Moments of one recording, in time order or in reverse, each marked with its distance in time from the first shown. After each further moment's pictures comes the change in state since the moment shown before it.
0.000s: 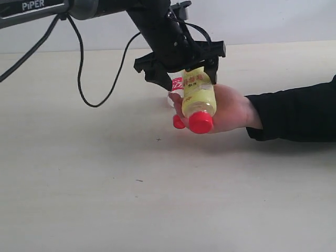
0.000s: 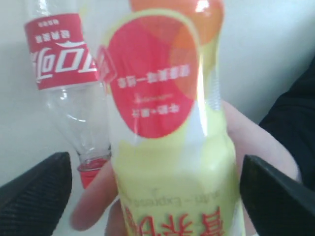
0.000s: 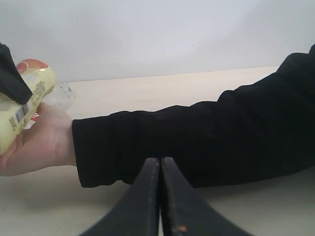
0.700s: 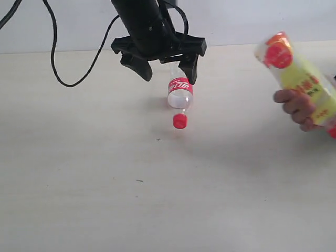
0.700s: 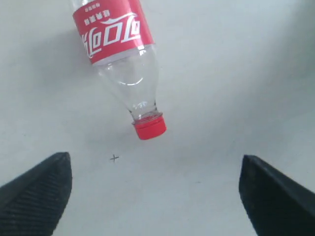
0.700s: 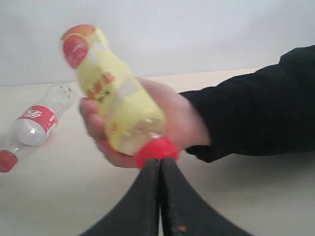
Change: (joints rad) left arm 0.036 -0.083 0.000 0.054 0.190 0.201; right arm 0.000 0.000 0.000 0.000 0.000 0.000
